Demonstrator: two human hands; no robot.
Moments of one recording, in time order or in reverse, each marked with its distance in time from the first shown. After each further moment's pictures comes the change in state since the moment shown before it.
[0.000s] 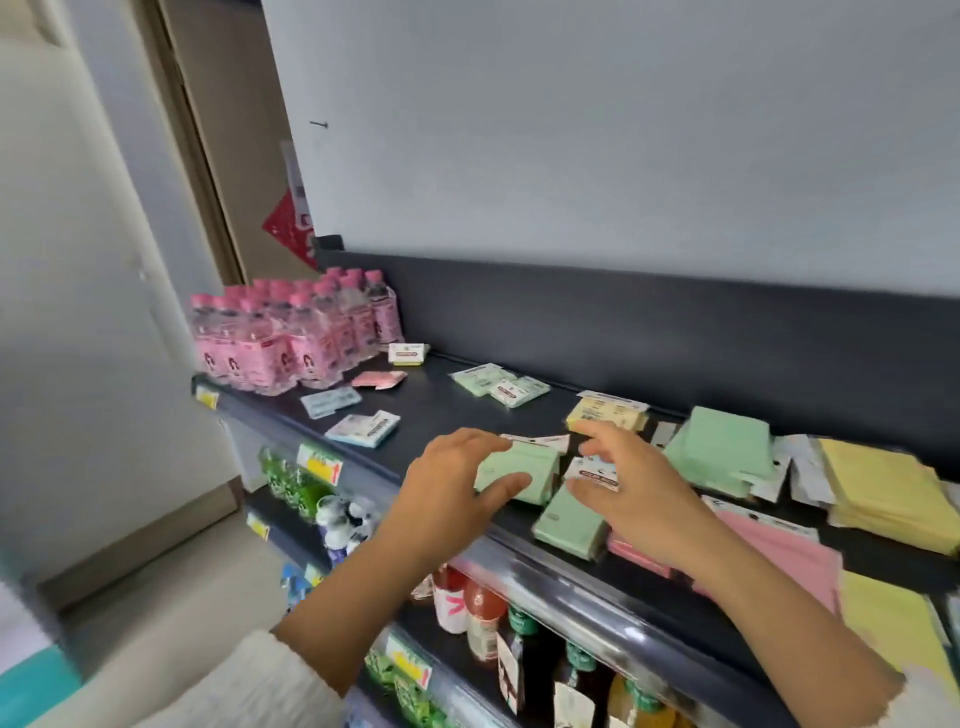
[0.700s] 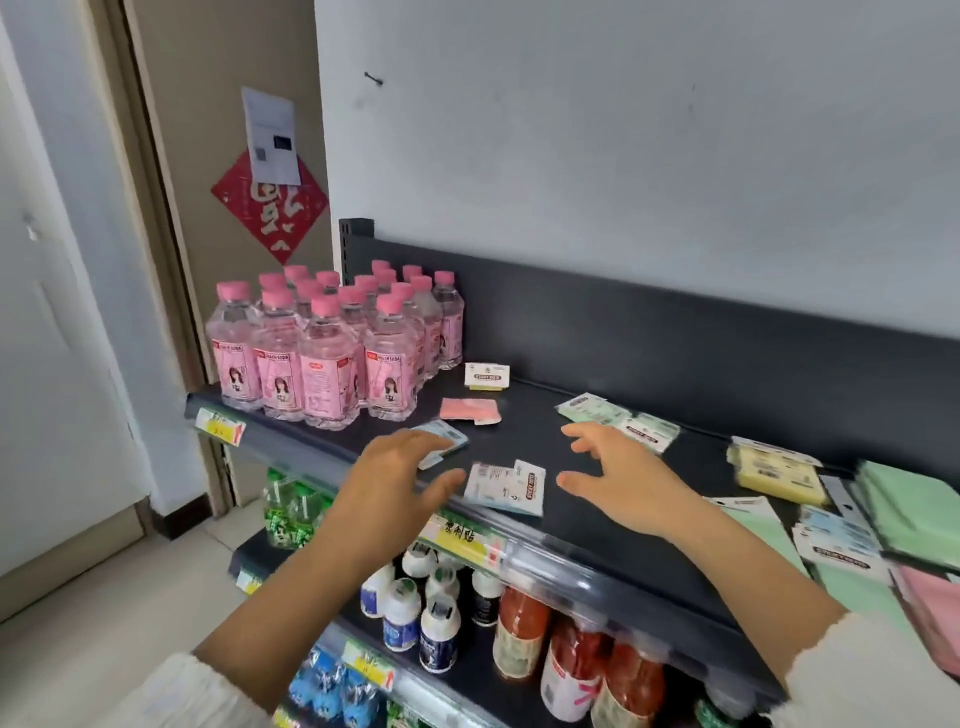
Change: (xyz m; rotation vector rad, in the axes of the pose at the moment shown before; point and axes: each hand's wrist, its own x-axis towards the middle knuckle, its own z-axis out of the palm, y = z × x) left_hand 0.046 -0.277 -0.096 -0.113 0.039 0.016; right_hand 0.167 -0.120 0.160 -0.201 -0.077 0.203
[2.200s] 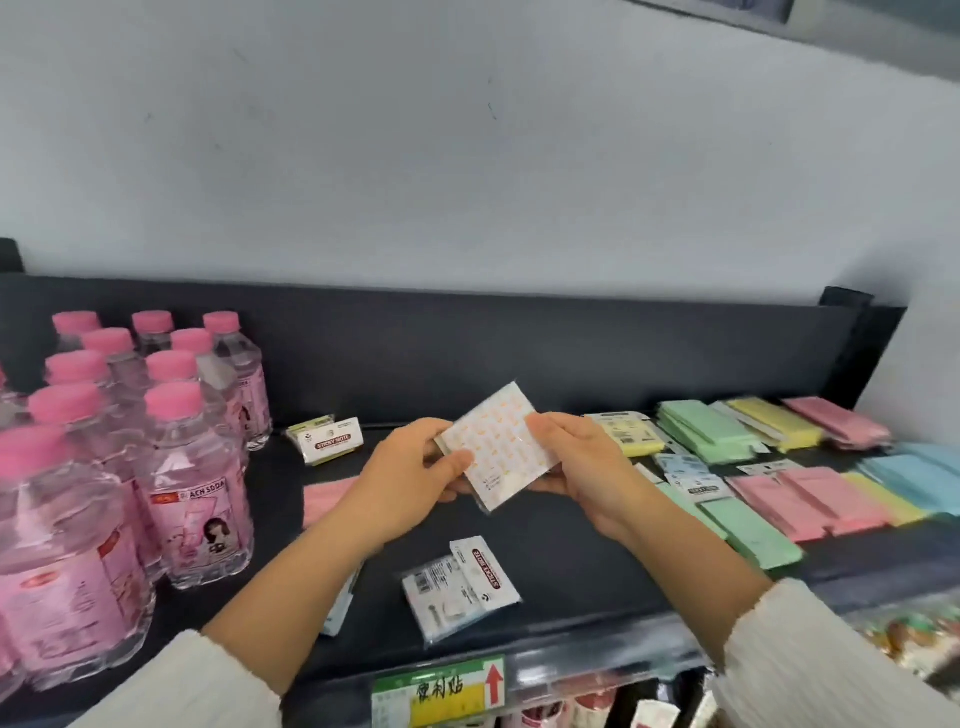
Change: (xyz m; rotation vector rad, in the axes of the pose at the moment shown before) left_hand 0.158 0.013 0.053 -0.740 -0.626 0.201; right_hand 0.040 -0.022 0.001 0.861 0.578 0.404
